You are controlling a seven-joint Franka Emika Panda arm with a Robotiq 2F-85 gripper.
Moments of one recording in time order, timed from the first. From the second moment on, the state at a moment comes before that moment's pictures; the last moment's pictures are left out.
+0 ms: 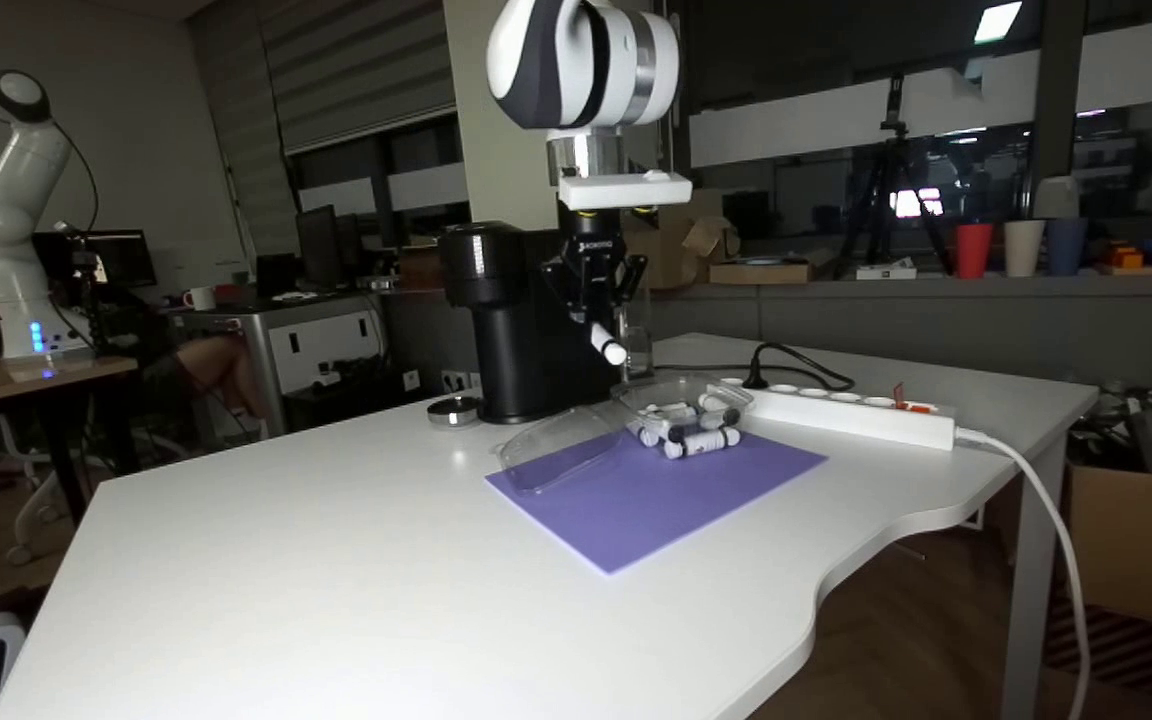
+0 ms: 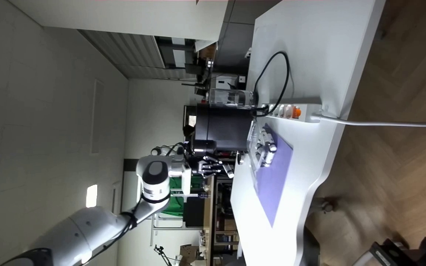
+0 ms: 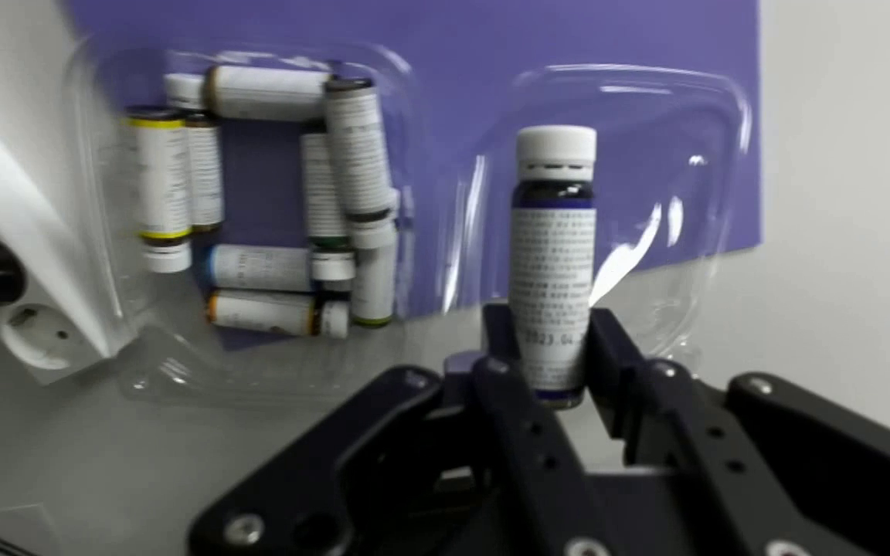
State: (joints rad) arm 0.04 0.60 -0.05 -1.63 0.04 2.31 0.08
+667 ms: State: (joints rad) arm -0.10 0.62 -0.05 -1.64 0.02 2.47 -0.14
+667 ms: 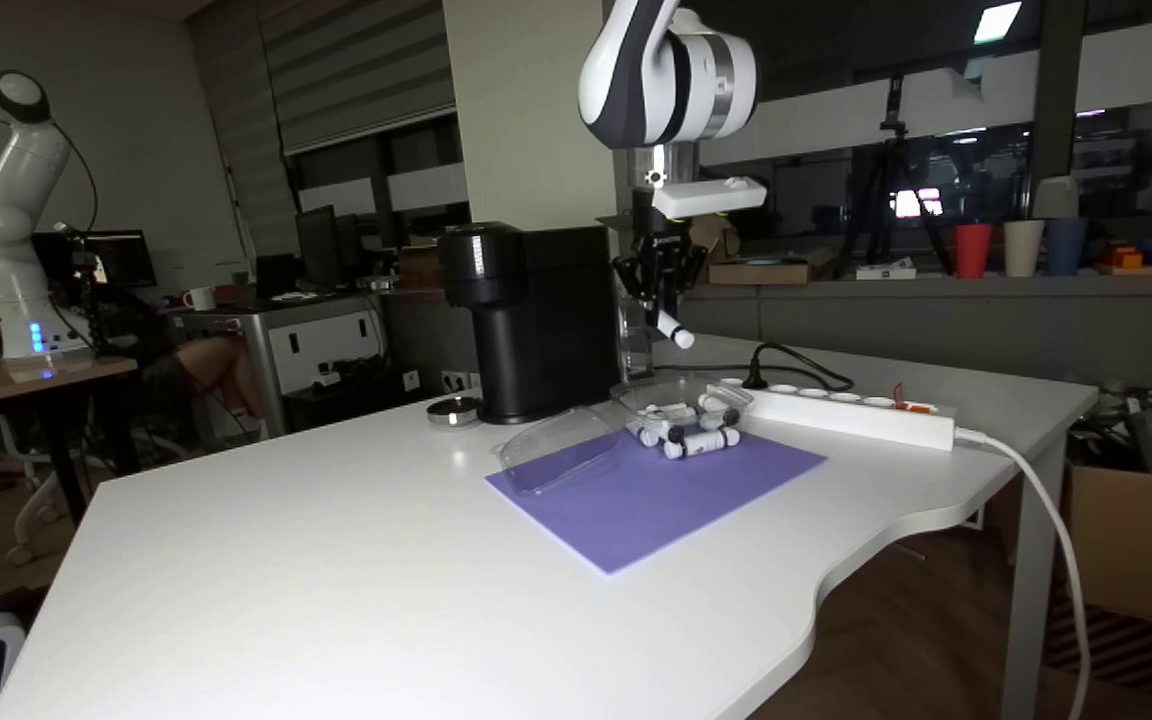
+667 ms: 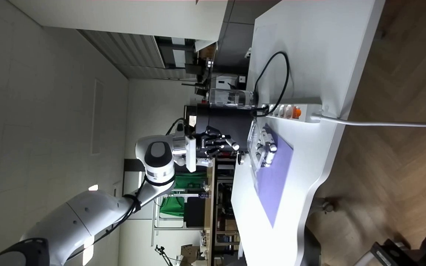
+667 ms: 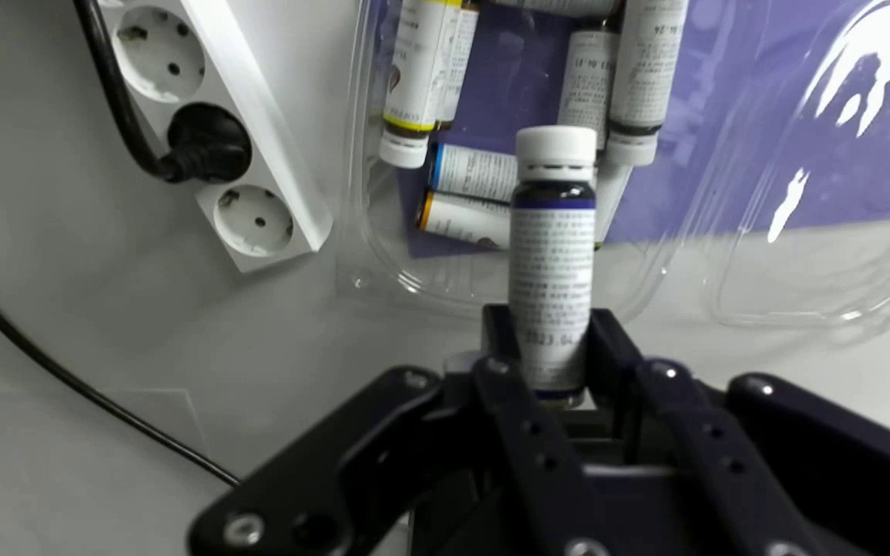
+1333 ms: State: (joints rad) arm -0.08 0.74 -0.06 -1.64 -0.05 2.63 -0.14
